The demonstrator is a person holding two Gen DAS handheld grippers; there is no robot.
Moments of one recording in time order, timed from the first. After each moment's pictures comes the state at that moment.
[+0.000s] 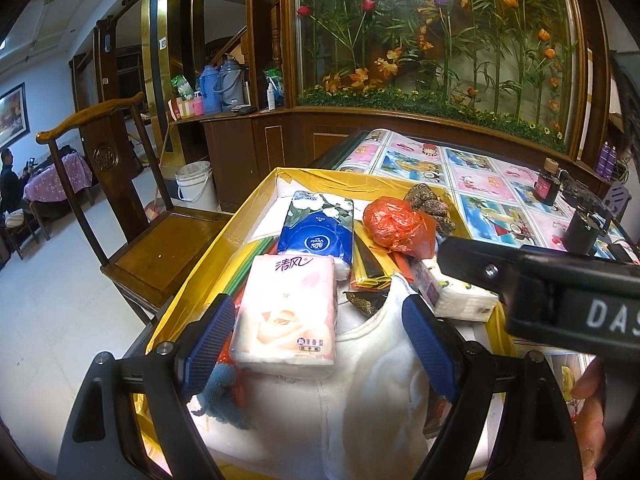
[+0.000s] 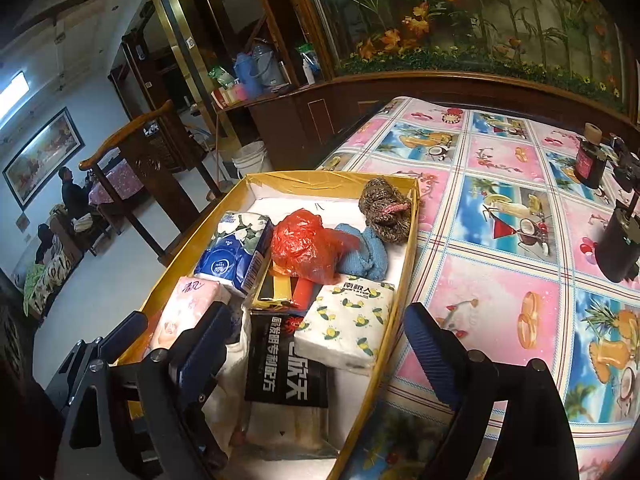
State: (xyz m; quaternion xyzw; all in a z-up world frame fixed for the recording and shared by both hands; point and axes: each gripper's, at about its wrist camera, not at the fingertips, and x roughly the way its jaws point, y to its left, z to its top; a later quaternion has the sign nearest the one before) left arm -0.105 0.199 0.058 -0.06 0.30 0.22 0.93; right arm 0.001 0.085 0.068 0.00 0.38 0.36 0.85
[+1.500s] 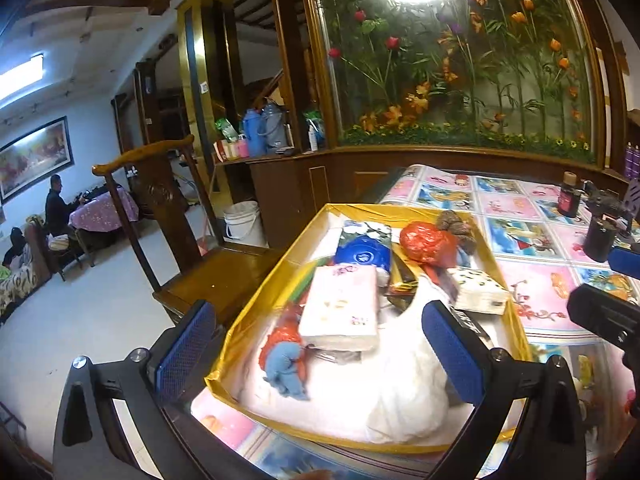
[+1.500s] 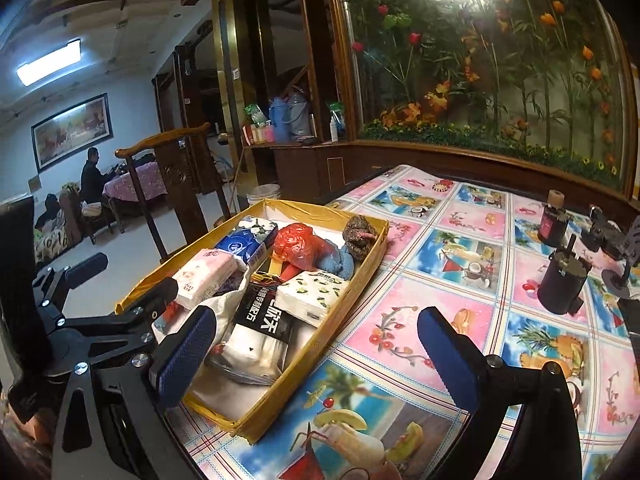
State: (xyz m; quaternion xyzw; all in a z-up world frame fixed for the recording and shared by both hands) left arm -0.154 0.172 0.072 0.00 0.23 0.31 0.92; right arm -0.071 0.001 0.081 -0.05 0.24 0.40 0.88
